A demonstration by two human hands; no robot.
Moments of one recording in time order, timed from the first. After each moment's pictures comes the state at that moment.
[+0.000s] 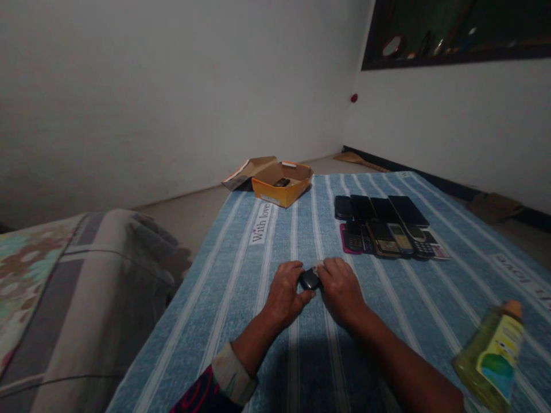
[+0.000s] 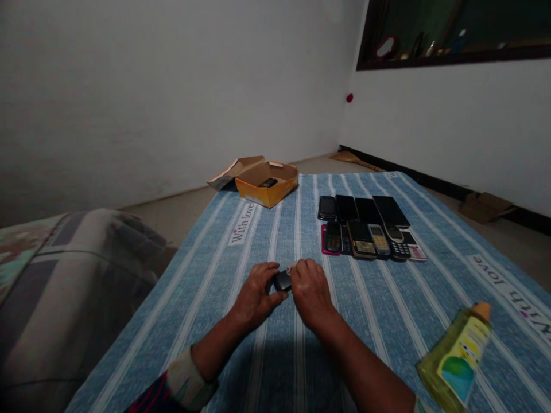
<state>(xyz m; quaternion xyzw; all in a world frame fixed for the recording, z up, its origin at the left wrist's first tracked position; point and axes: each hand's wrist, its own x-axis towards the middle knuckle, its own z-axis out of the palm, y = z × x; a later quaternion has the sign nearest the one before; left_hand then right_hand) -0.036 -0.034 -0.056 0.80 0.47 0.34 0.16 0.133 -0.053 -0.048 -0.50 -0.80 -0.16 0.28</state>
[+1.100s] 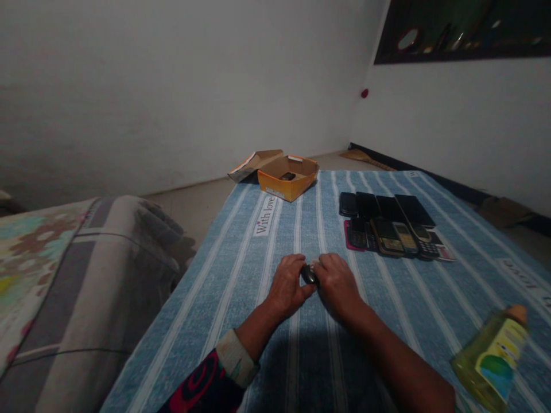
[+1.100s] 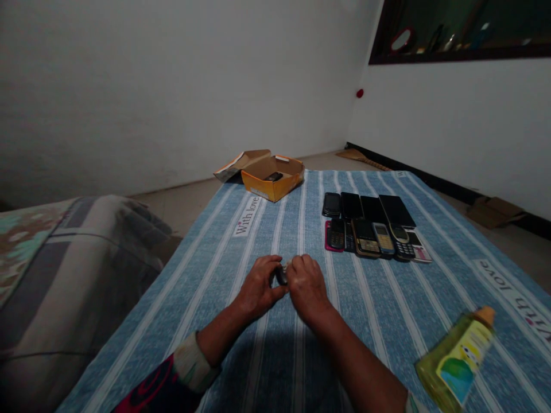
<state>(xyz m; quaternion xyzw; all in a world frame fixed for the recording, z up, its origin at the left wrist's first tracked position) -0.033 -0.037 -0.058 0.80 0.47 0.35 0.16 0.127 -0.056 -0.041 -0.50 -0.83 -0.10 0.24</state>
